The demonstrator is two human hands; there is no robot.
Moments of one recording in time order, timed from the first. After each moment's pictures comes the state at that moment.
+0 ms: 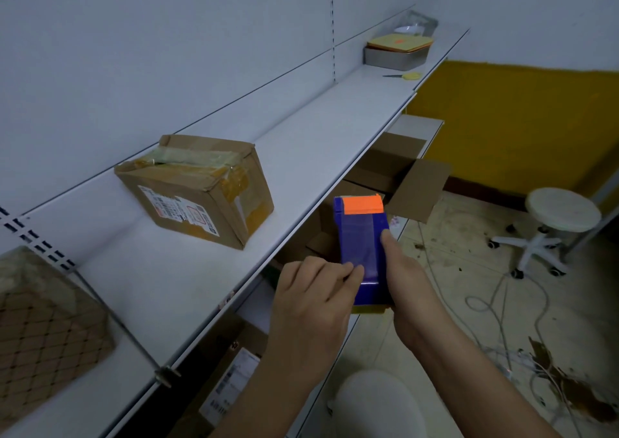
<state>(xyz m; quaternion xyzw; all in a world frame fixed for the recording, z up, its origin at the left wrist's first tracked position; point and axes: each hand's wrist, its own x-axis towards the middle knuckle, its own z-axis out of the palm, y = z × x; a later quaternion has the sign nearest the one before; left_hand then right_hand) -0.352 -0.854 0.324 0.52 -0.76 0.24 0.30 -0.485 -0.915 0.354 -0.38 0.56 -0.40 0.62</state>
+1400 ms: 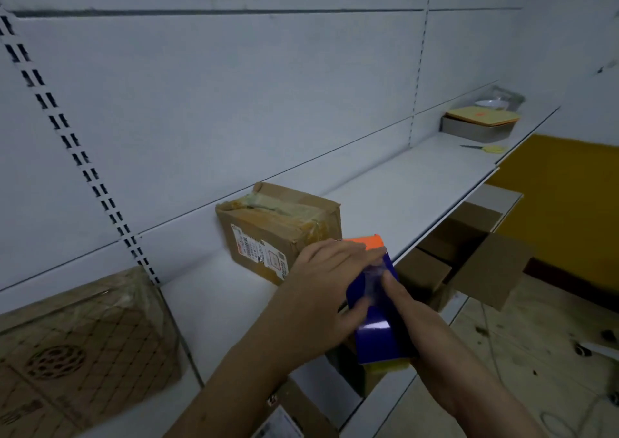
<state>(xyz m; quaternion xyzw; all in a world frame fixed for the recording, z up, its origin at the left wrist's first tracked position) -0.268 -0.885 0.414 0.55 -0.77 0.08 0.32 -0.432 -0.927 0.409 -0.52 0.44 -0.24 0.69</state>
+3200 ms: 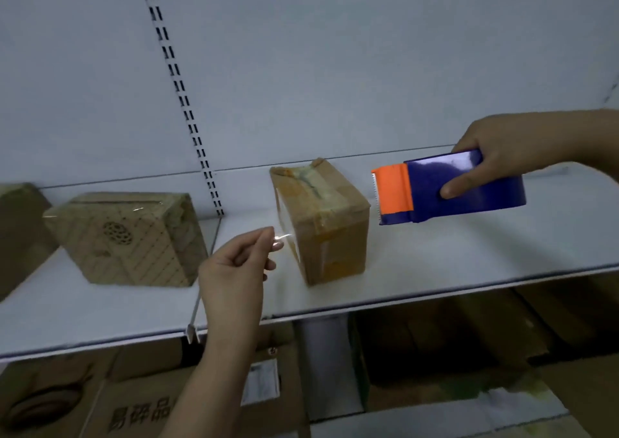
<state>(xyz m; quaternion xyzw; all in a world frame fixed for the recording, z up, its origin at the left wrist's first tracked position) -0.320 -0.882 0.412 0.68 -0.07 0.09 0.73 -0.390 -1.194 0.568 -0.98 0.08 0.08 0.13</state>
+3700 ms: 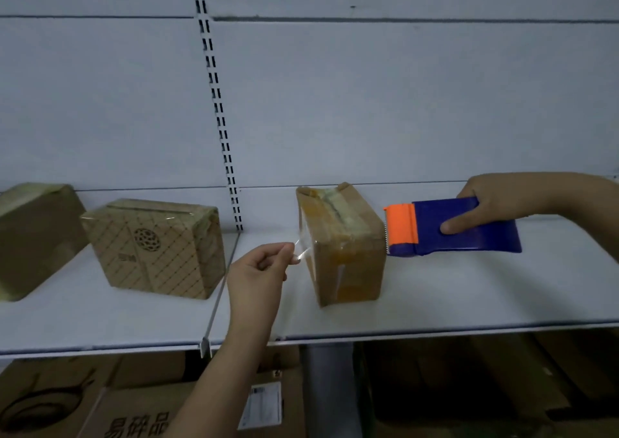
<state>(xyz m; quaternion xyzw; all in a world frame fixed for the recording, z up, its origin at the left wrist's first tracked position) -0.282 -0.884 0.399 0.71 -0.08 0.08 0.69 -0.354 -1.206 0.545 -0.96 0.10 0.14 0.21</state>
